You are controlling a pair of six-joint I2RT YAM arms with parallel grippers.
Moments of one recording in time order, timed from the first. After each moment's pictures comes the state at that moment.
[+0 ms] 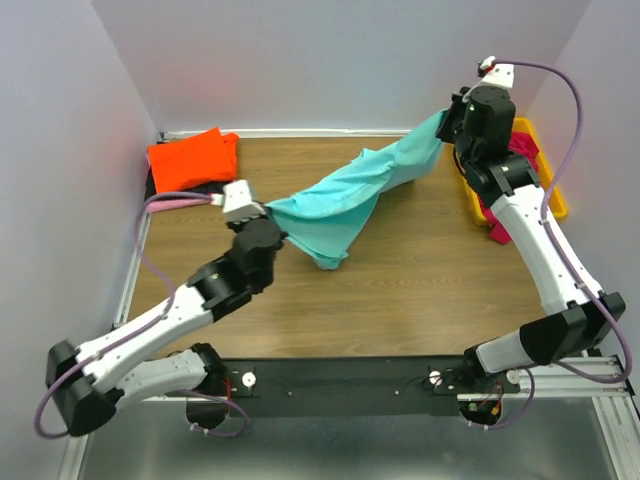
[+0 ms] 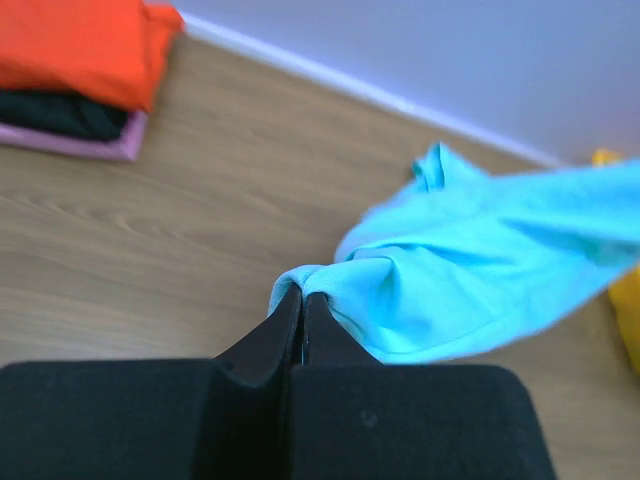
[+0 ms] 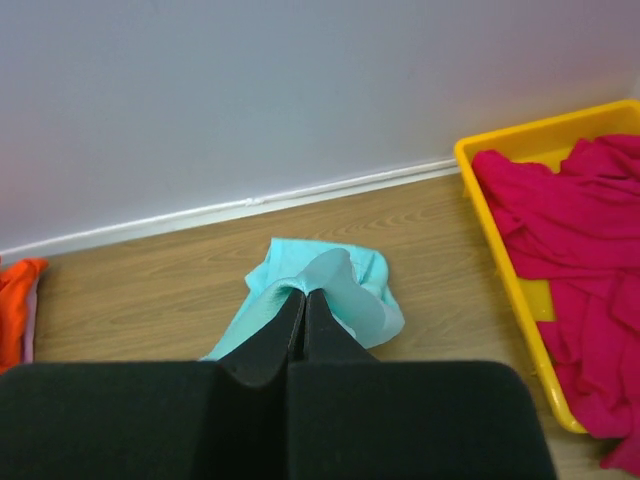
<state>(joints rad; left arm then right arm) -0.90 1.06 0.83 -0.09 -0.91 -0.61 0.33 1.47 1.62 -0.34 0.37 0.26</state>
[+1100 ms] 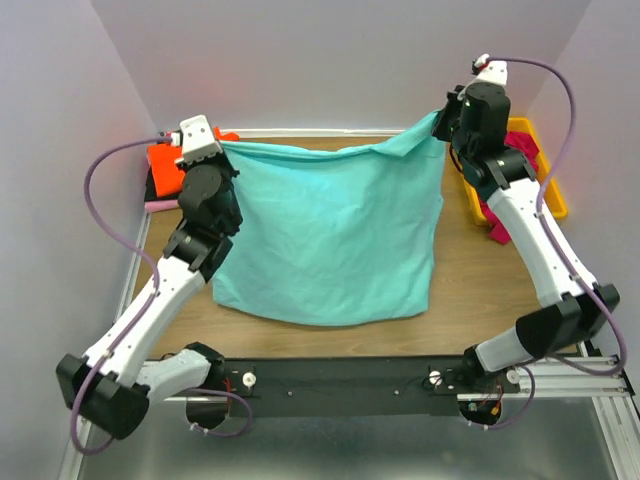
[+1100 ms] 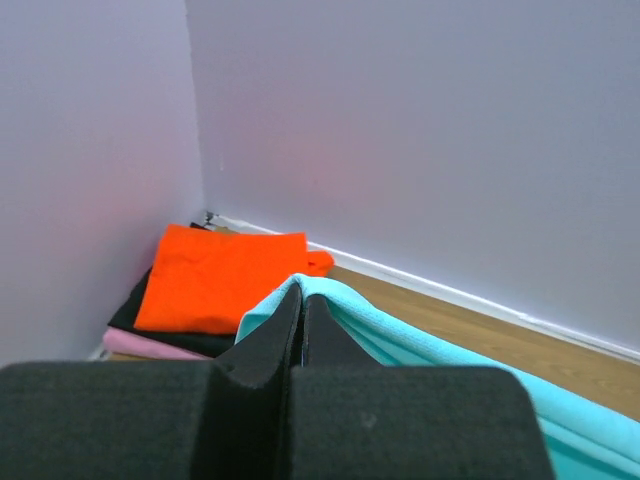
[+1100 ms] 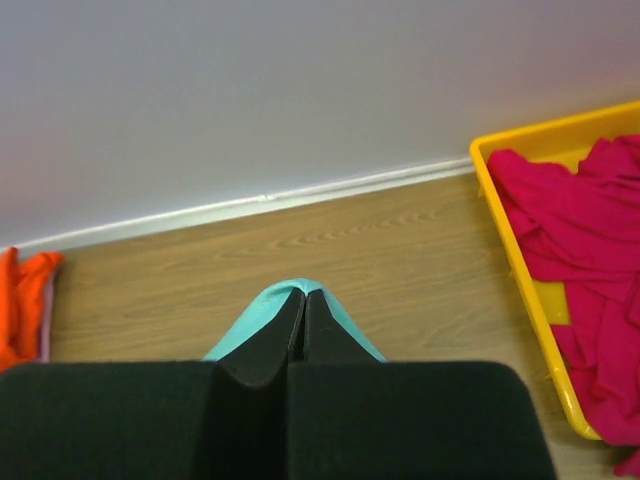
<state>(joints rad) -0.52 1.01 1.05 0.18 -0.85 -0.02 0.32 1.44 1.64 -0.36 0.34 0.27</state>
